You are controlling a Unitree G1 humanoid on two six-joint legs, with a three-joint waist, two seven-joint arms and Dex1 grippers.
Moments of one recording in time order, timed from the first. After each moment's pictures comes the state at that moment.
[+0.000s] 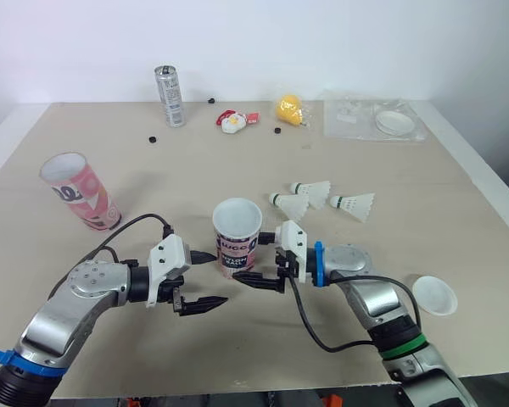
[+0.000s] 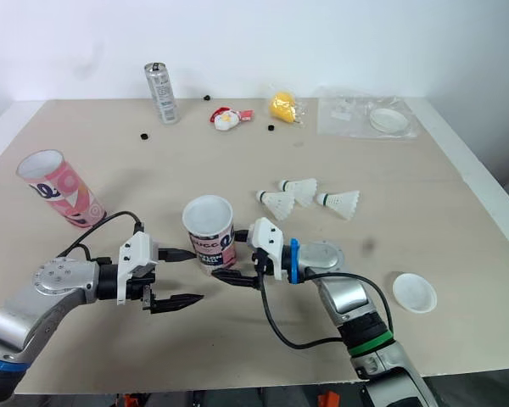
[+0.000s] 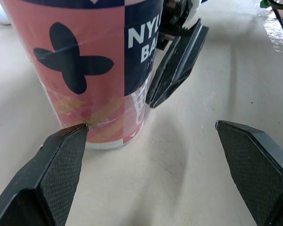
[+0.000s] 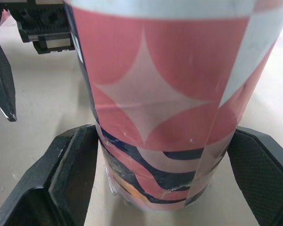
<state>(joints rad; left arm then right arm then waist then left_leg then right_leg) -0.14 0.72 -0.10 -0.40 -0.43 0.44 -1.01 -0.43 -0.36 0.28 0.07 0.22 0.14 1.05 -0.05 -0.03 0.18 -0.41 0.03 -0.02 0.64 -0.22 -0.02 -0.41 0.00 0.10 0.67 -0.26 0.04</state>
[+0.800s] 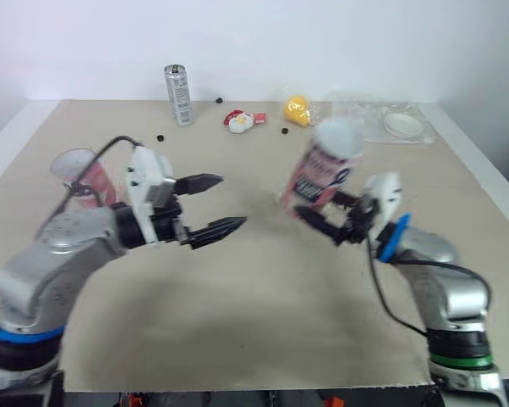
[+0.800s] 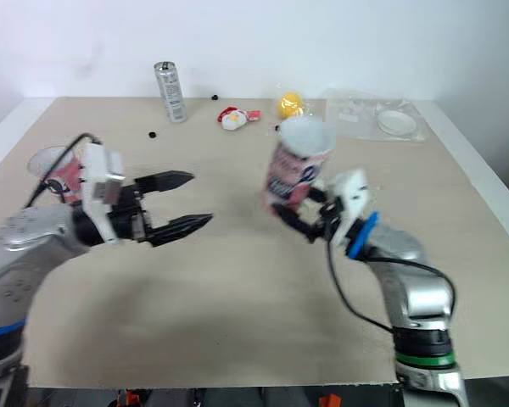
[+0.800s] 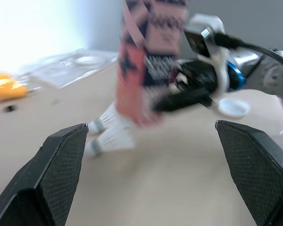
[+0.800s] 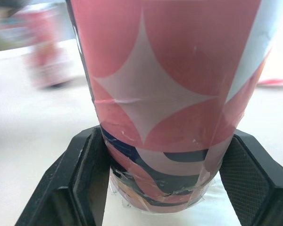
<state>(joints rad) -0.48 0.56 0.03 -0.54 -0.76 0.74 -0.68 -0.32 -0.54 -0.26 -0.27 0.47 0.48 0.71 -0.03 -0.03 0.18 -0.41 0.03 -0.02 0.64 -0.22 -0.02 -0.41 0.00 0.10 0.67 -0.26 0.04</state>
